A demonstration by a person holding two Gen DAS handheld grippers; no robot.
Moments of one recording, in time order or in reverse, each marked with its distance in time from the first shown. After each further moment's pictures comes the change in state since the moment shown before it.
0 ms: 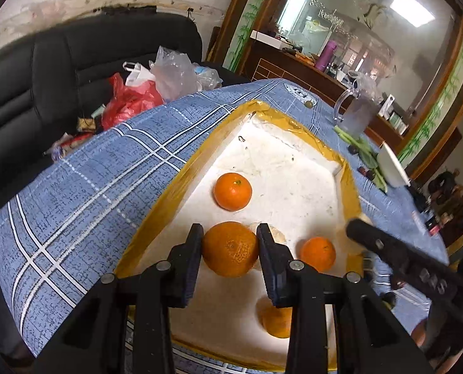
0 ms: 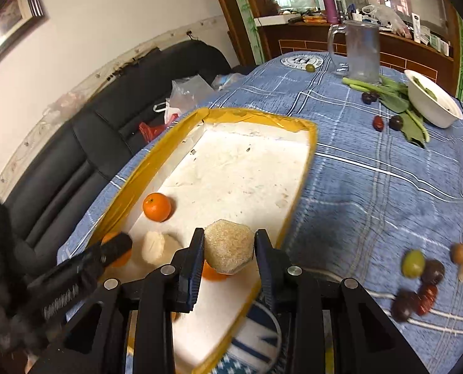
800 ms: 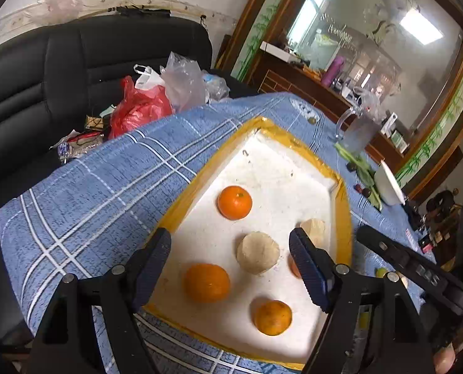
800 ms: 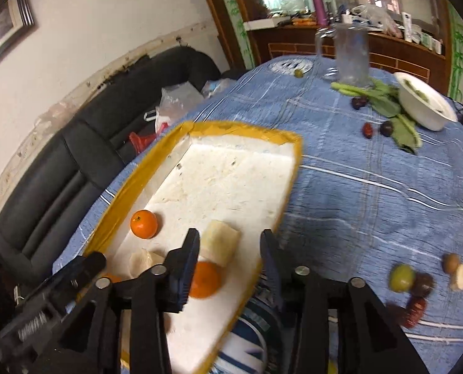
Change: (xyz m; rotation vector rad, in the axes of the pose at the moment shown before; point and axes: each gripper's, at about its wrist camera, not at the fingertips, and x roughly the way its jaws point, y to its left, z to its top) left arm -0.027 0.006 0.006 -0.084 -0.040 -0.014; right arm -0.031 -0.026 0.002 0.053 -0.055 -0.008
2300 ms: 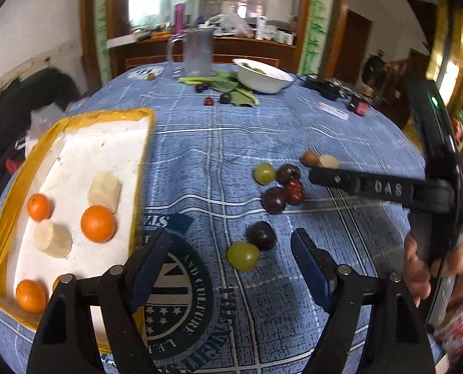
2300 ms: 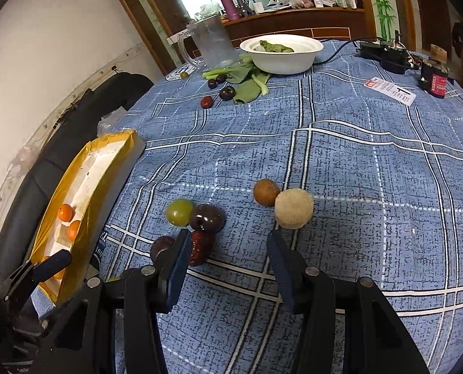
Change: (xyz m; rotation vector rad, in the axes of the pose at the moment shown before) left arm 0.016 -0.184 -0.103 0.651 0.146 -0.222; right arm -0.071 -0.177 -0.066 0.212 -0.018 -0.101
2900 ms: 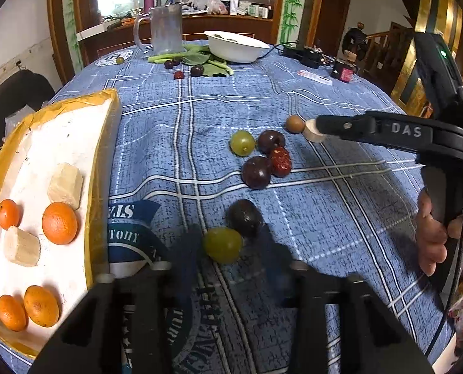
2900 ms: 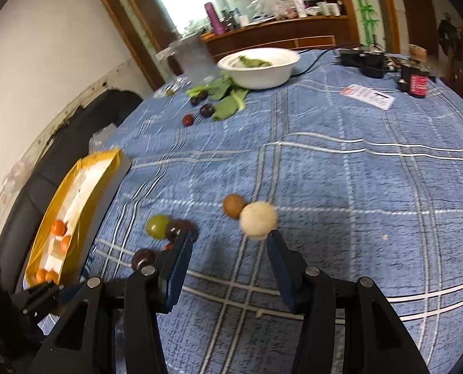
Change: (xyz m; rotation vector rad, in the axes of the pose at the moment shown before) left arm 0.033 -0.009 -0.005 0.067 0.106 -0.061; right arm -0.015 -0.024 0.005 0.057 -0.082 -0.050
